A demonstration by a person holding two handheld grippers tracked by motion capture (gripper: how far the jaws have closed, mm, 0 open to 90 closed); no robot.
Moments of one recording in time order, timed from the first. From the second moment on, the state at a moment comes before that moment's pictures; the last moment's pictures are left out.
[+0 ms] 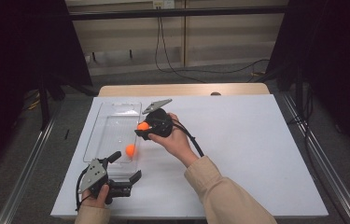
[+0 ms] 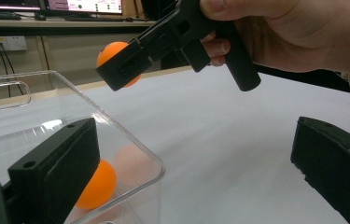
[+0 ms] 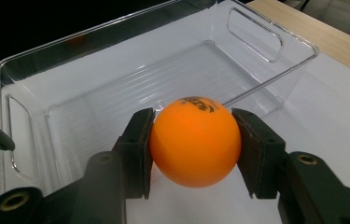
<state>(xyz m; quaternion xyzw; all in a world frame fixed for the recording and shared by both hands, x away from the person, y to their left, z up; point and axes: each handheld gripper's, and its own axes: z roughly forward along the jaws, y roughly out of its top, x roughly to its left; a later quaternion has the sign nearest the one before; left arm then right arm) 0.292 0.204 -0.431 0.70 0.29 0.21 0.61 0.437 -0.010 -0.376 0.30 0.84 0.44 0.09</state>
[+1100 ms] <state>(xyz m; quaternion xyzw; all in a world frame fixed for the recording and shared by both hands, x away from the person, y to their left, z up) 0.292 0.205 -0.432 0.70 0.29 0.21 0.61 0.435 0.012 -0.380 0.29 0.84 0.44 0.09</state>
